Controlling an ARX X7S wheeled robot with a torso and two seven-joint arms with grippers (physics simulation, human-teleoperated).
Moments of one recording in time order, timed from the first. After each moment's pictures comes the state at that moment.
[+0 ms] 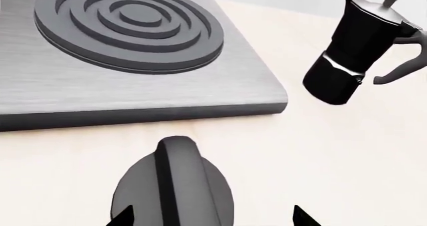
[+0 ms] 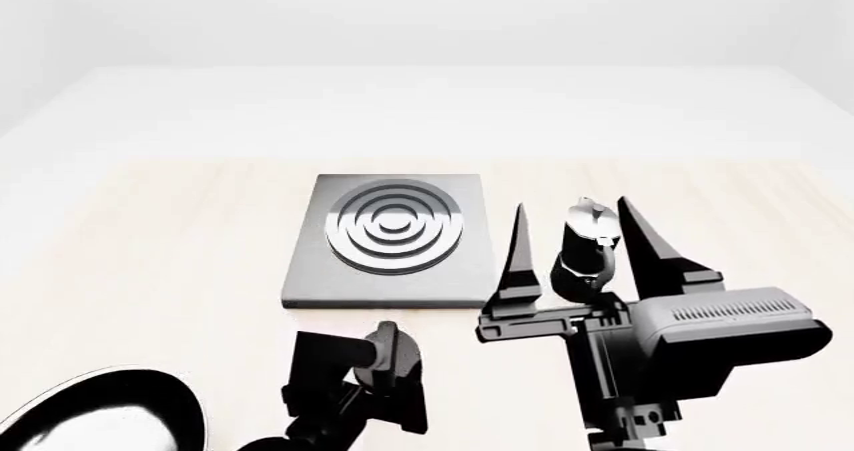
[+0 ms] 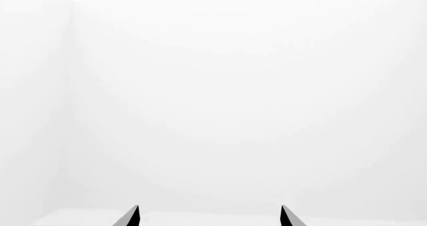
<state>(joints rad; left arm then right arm) -0.21 -0.13 0.23 0.03 -0.43 -0.61 0.05 0.16 0.34 -0.34 -0.66 0.28 0.26 0.40</state>
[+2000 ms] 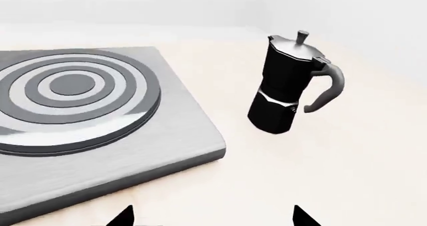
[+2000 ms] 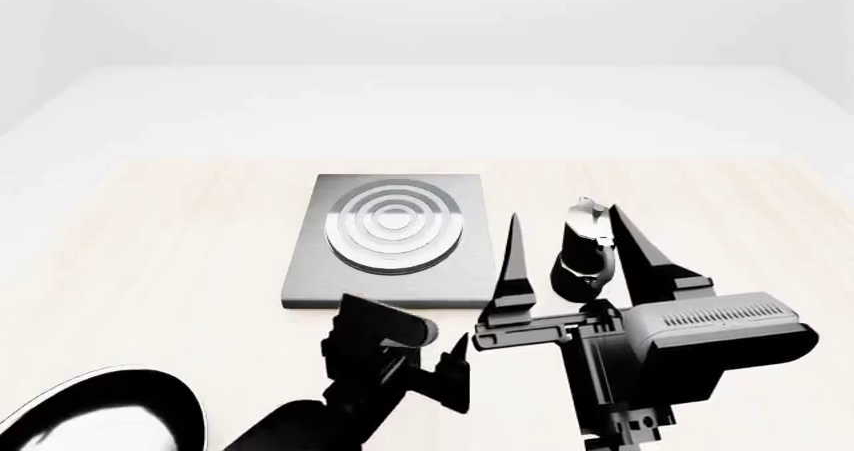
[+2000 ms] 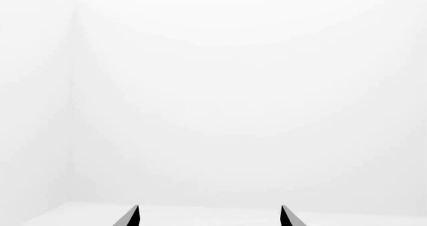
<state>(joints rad) -0.33 -0.14 0.40 0.10 -0.46 -0.63 0.00 0.16 0.37 -0.37 -0.64 0.30 0.23 0.42</state>
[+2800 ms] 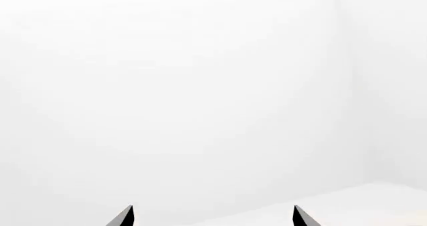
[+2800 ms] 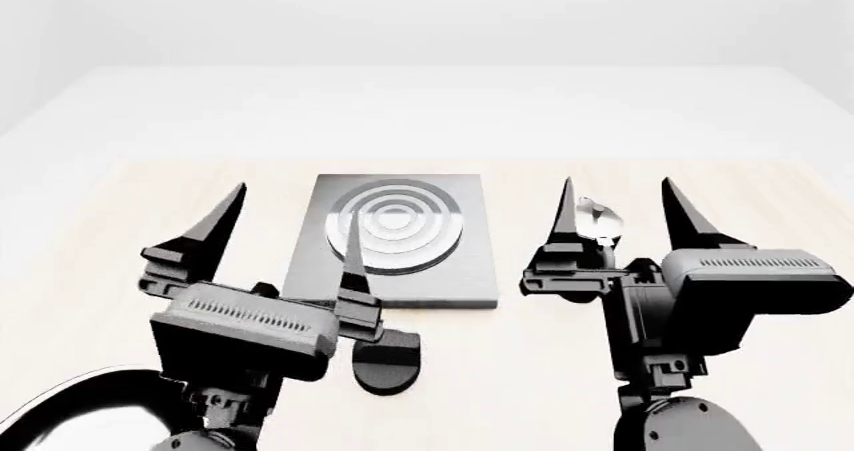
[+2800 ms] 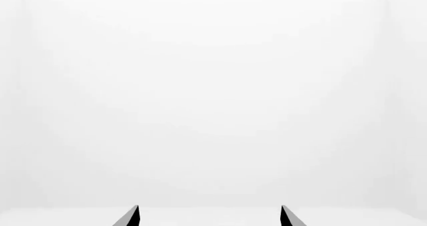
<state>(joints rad) -0.19 -0.32 0.32 0.59 -0.12 -0.25 -0.23 0.26 0.39 -0.27 -0.52 0.34 0.25 0.44</state>
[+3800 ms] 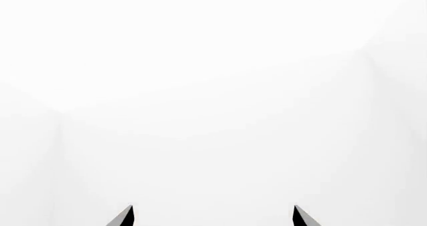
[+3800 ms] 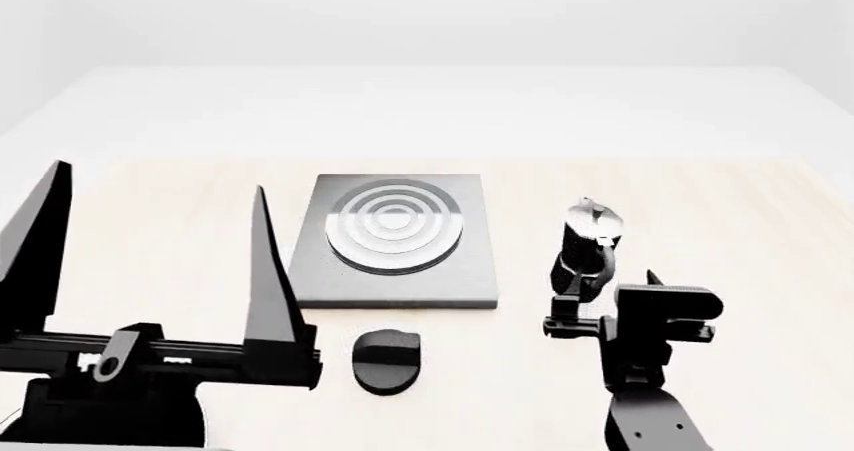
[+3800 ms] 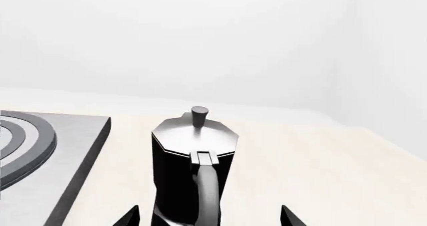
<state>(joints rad) -0.04 -0.41 0.26 0.98 0.05 -0.24 -0.35 0.41 0.29 -0.29 0.46 0.24 -0.09 0.31</state>
